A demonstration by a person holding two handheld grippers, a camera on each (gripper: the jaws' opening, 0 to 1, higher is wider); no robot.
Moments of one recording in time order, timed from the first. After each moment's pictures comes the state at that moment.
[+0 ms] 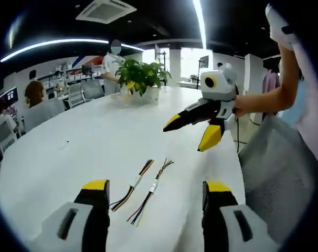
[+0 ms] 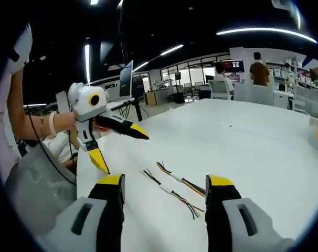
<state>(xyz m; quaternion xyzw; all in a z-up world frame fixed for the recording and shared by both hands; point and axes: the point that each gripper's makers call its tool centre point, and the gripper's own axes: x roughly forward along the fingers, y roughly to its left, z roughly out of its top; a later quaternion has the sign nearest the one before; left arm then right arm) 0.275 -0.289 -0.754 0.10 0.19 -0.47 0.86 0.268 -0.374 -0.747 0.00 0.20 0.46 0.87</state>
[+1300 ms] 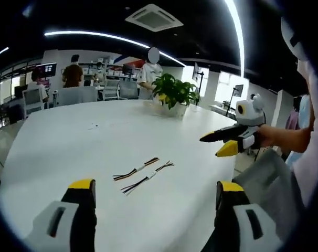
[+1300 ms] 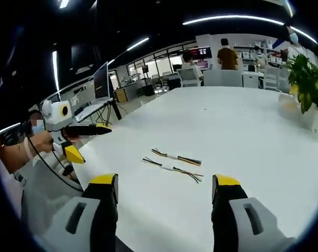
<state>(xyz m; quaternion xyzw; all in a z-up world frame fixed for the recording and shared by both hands) 0.212 -0.242 -0.734 -0.01 0.22 -0.36 0.91 0.218 -0.410 -0.742 0.03 0.26 0.34 0.90</state>
